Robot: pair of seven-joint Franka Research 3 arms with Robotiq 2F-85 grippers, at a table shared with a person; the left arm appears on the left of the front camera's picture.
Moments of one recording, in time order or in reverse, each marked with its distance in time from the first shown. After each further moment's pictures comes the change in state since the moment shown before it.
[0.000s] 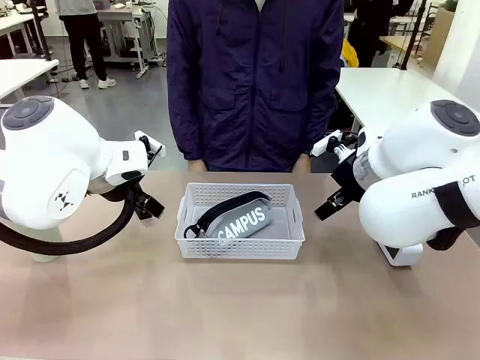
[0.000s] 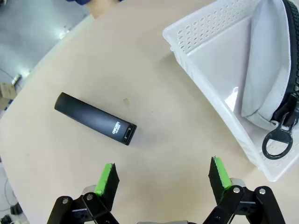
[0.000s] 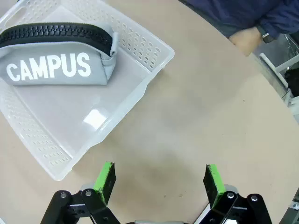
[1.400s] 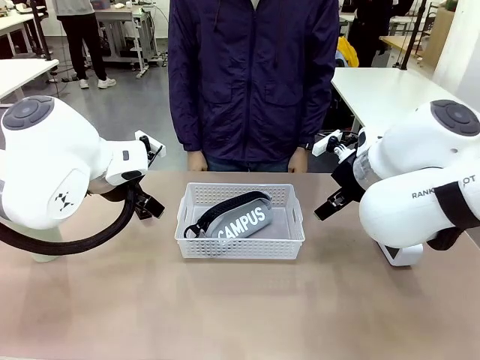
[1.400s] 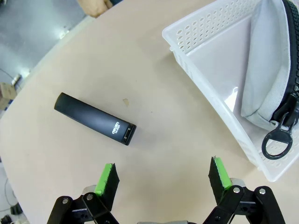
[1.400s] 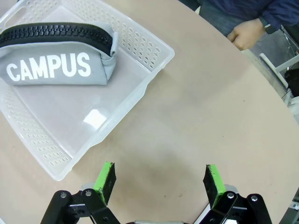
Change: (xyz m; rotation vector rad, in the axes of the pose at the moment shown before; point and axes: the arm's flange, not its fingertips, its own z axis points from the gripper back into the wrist) left arm 0.000 -0.001 0.000 0.000 0.000 -0.001; right arm 0.000 0.000 0.000 0.000 0.000 0.001
